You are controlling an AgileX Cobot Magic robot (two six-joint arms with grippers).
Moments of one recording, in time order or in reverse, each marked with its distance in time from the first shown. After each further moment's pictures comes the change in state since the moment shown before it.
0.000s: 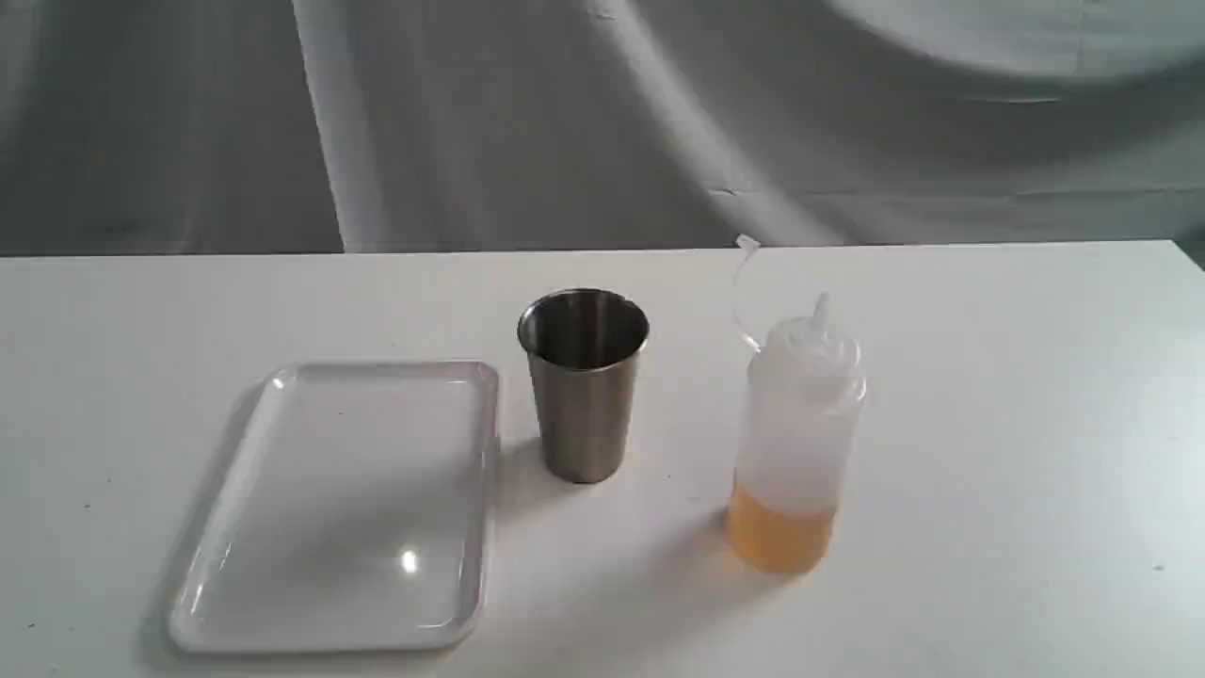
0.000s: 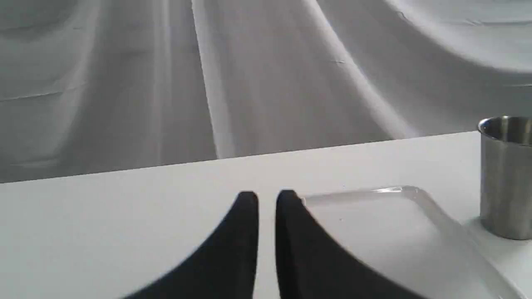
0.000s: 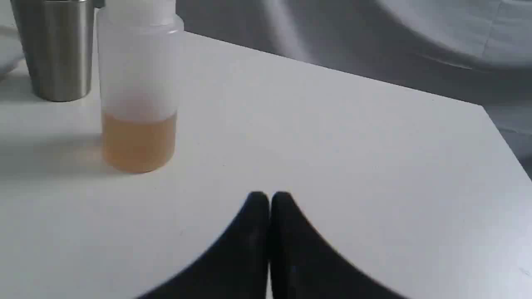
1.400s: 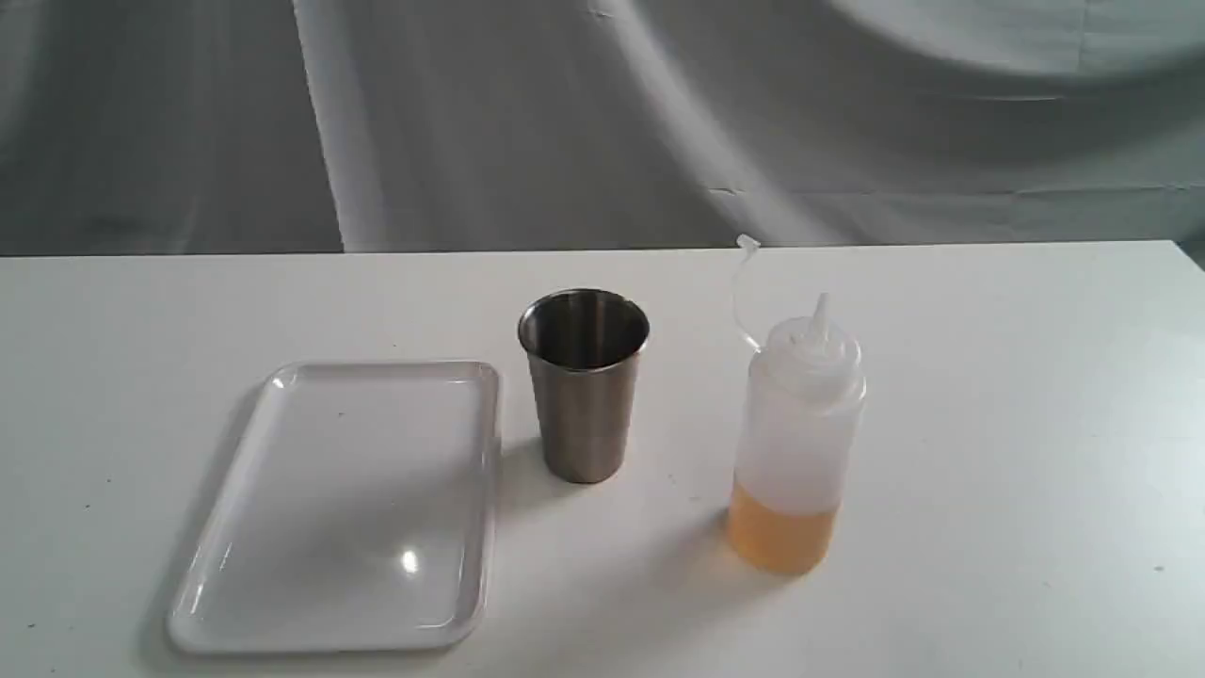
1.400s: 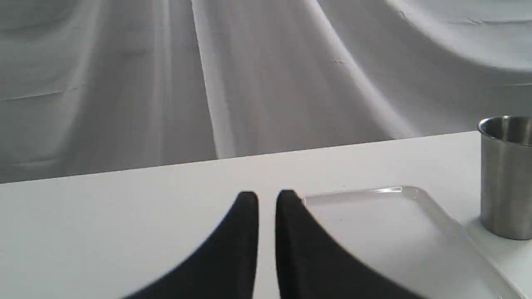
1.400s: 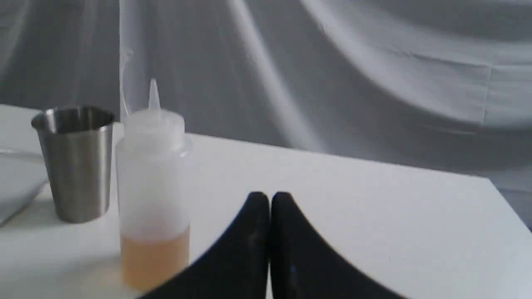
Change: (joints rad) left arm 0.000 0.000 0.000 0.000 0.000 0.000; right arm 0.000 0.000 -0.044 0.095 -0.165 0.011
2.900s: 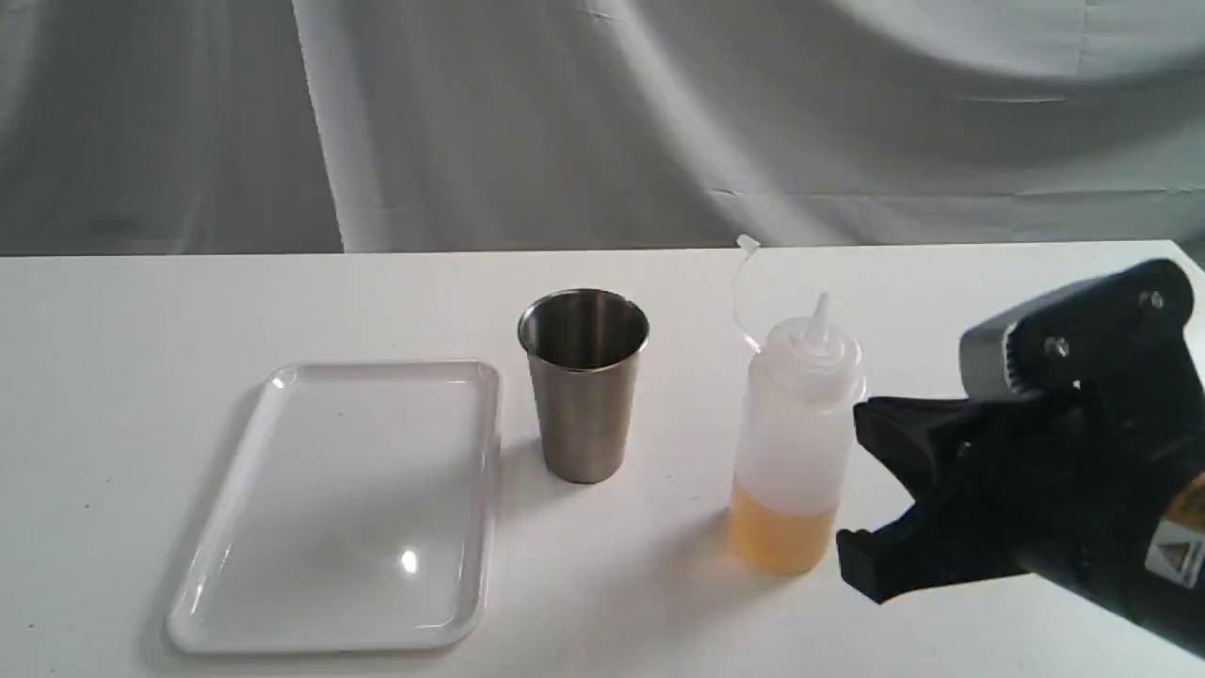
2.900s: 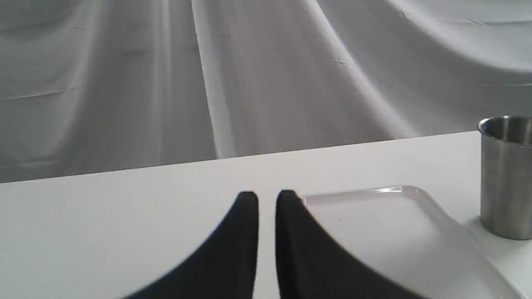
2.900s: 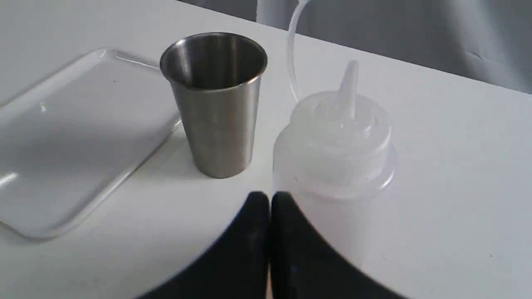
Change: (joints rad) left arm 0.000 0.000 0.000 0.000 0.000 0.000; right arm 0.338 1.205 -0.369 0.060 -0.471 0.027
